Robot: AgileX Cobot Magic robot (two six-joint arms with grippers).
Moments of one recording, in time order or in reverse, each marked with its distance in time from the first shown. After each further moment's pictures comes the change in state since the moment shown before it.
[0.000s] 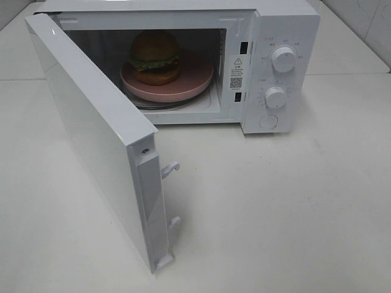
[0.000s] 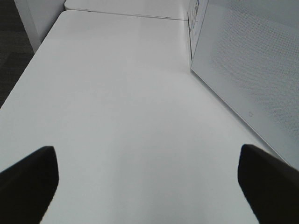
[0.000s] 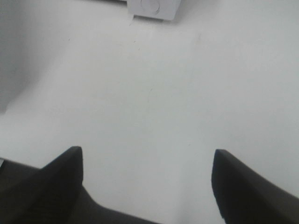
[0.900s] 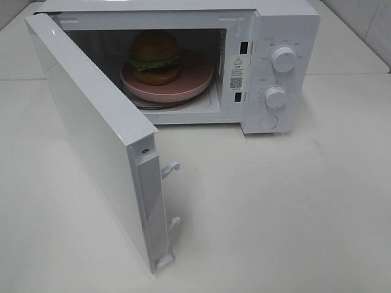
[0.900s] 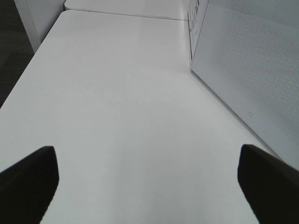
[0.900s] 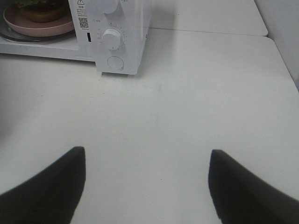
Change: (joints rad) left arm 0.000 0.000 0.000 0.000 0.000 0.000; right arm -0.225 -0.240 0.005 0.070 0.001 -0.132
